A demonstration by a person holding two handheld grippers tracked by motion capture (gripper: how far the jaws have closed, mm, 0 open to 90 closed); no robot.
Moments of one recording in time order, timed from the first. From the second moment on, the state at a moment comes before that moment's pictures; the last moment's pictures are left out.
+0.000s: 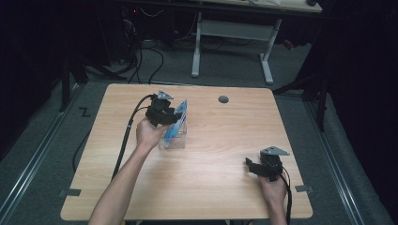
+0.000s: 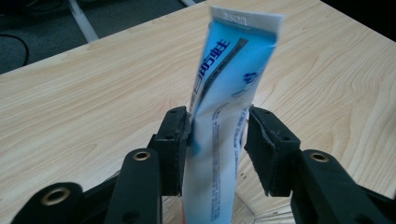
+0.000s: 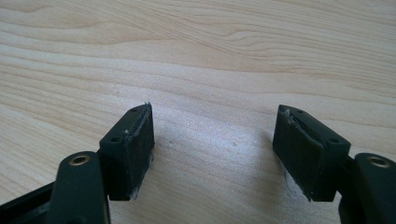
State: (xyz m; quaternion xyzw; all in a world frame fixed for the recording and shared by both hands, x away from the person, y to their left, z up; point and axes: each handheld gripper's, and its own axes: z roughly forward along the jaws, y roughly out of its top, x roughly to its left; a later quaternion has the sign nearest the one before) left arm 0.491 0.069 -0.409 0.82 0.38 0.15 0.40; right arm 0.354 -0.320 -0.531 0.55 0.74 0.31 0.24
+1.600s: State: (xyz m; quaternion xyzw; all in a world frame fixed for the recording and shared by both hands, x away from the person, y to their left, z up) left arm 0.466 0.121 -0.390 0.79 0.40 0.18 0.44; right arm 0.354 -0.320 -0.531 0.55 0.74 0.31 0.24
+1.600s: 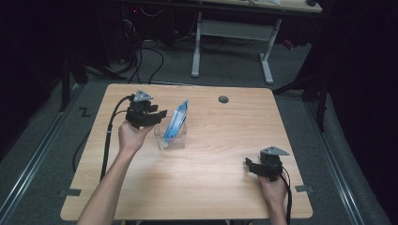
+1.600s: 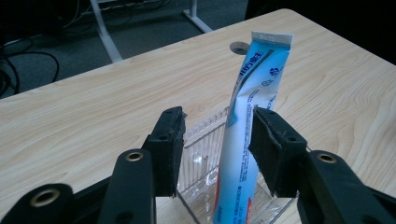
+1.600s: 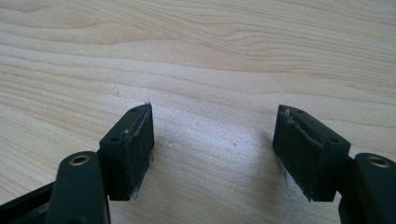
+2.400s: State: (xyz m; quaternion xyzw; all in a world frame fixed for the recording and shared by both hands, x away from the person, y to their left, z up) left arm 0.446 0.136 -0.386 0.78 0.39 0.19 0.44; right arm 0.354 -0.320 -0.531 0.55 0.74 0.31 0.24
